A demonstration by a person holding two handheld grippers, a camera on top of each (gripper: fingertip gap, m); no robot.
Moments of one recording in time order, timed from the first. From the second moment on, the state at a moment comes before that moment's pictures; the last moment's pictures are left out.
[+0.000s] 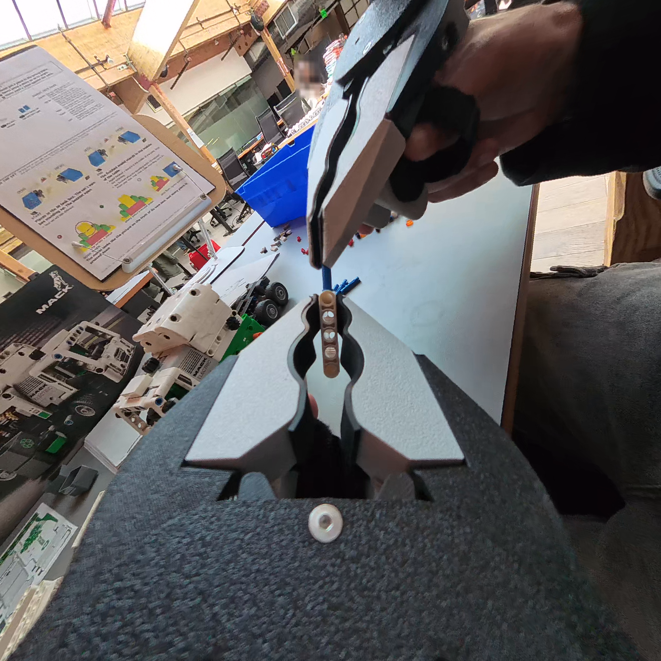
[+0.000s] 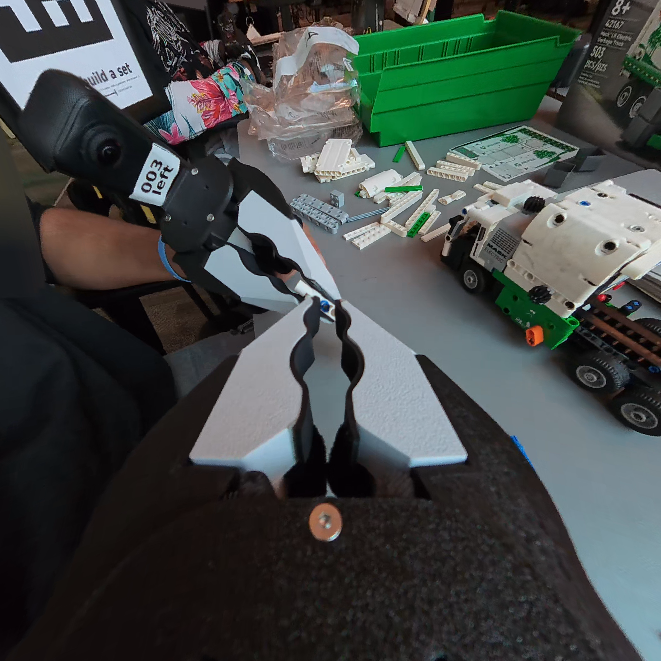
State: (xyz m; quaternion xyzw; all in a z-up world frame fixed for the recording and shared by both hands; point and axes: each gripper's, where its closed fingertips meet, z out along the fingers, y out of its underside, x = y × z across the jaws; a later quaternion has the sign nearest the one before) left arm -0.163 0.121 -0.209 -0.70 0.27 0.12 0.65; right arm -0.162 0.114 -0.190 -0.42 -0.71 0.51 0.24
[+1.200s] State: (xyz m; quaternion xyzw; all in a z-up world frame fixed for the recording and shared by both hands) left arm -0.177 0.089 -0.149 -0.61 0.14 -0.26 0.74; right arm -0.169 0.099 -0.173 -0.36 -0.65 0.64 0.21
